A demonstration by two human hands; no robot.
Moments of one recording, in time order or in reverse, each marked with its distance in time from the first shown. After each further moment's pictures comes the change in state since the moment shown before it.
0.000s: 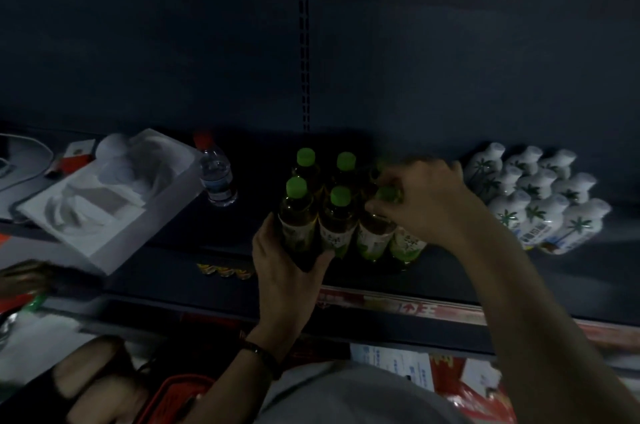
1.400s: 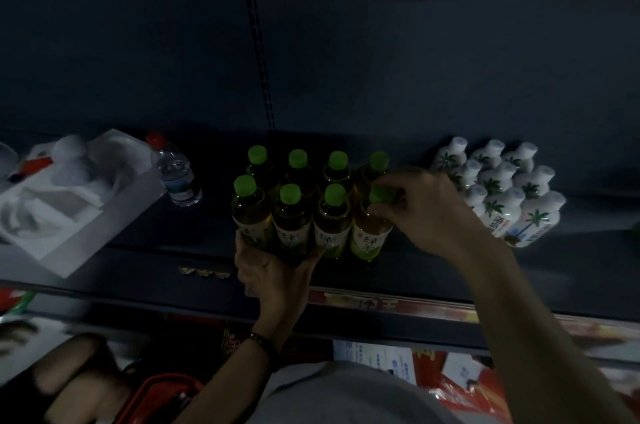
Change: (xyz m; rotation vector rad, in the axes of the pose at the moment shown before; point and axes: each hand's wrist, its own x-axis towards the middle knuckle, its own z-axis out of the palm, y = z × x) left_hand -0.023 0.021 0.069 -0.052 0.172 -0.259; right_hand -0.022 0.088 0.017 0.368 0.094 -0.089
